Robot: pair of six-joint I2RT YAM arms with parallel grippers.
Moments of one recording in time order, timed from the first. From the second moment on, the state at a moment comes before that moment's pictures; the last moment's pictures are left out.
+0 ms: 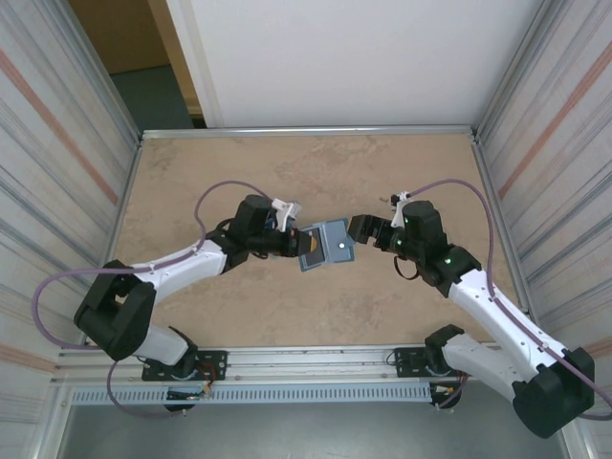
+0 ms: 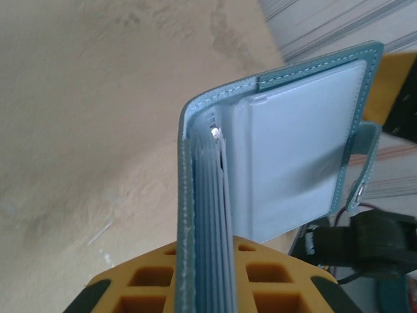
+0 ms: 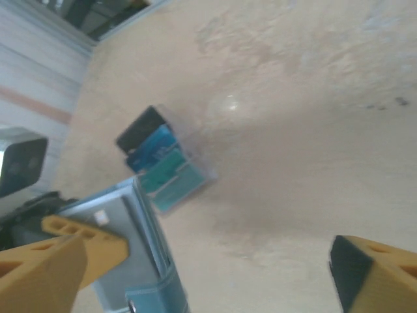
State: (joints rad) left arm -0.66 1.44 0.80 0.00 0.57 -0.55; right arm 0.48 0.93 0.72 -0.36 -0.13 0.68
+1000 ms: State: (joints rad) left arm -0.78 1.55 0.90 -0.16 0.41 -0.60; right arm 0.77 1.28 0.86 -0.69 0.12 0.75
